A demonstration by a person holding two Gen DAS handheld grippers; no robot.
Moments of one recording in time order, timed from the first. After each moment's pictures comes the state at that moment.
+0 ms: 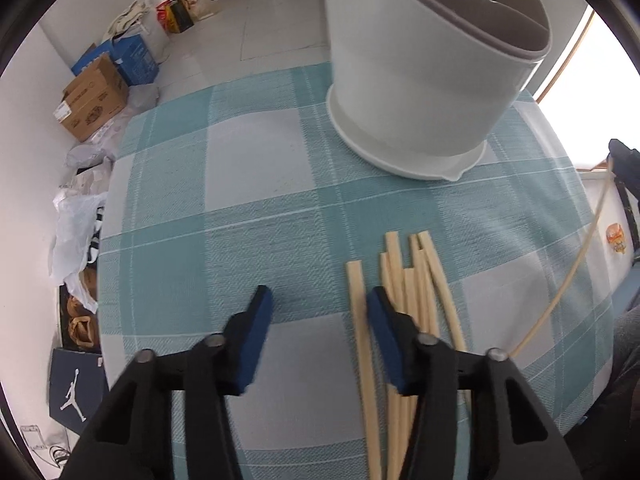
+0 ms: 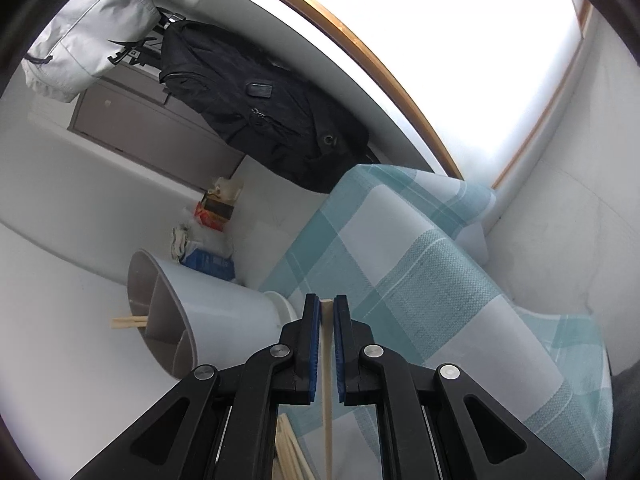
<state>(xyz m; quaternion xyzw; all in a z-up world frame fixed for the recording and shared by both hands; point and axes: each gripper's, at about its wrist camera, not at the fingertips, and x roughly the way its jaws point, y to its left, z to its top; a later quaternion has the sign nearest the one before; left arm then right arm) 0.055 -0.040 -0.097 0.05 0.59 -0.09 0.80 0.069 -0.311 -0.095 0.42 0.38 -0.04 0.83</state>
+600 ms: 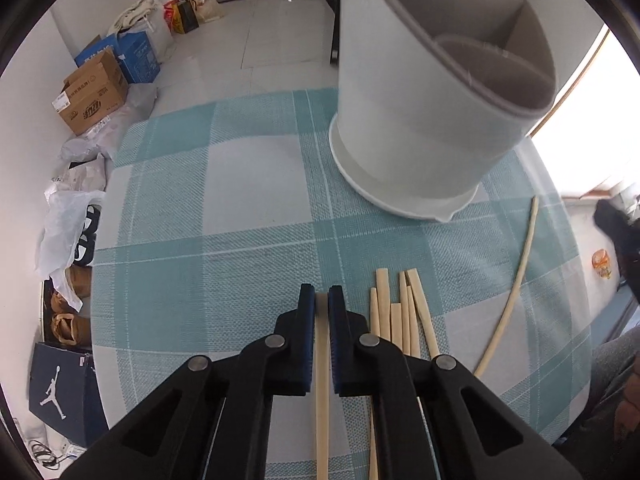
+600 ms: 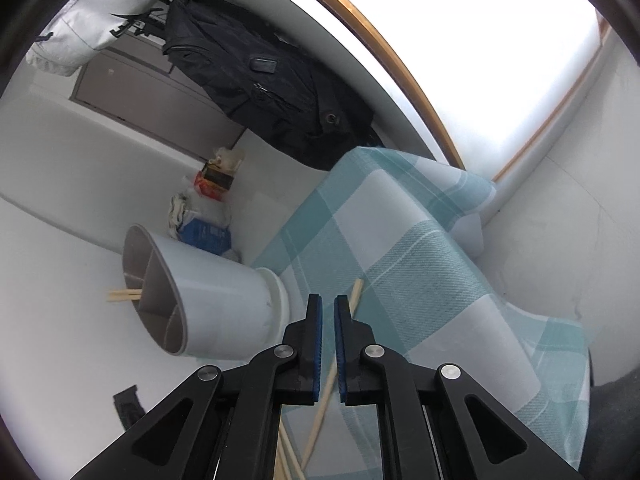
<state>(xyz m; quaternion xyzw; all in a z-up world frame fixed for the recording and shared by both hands) 0.062 -0.026 -0.086 0.00 0.57 -0.09 0.82 0.079 -0.327 -0.106 0.39 0.44 -0.02 0.81</state>
